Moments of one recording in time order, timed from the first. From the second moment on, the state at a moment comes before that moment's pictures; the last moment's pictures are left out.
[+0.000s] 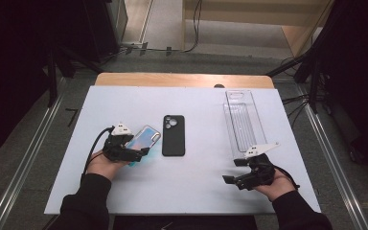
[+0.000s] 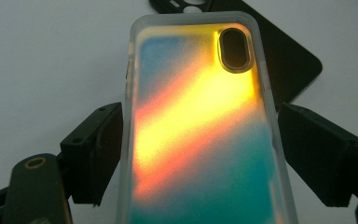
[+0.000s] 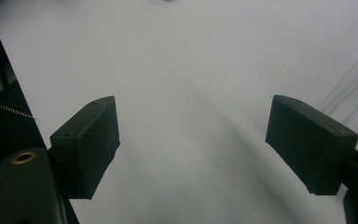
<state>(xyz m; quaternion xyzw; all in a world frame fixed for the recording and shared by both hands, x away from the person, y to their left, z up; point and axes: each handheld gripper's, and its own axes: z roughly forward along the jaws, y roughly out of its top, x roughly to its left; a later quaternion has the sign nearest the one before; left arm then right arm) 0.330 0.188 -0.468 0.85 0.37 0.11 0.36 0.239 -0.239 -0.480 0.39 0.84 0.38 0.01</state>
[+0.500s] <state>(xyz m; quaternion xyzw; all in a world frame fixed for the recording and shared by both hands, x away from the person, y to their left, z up) 0.307 0.172 -0.451 0.84 0.36 0.05 0.40 0.239 -0.239 -0.476 0.39 0.83 0.39 0.01</state>
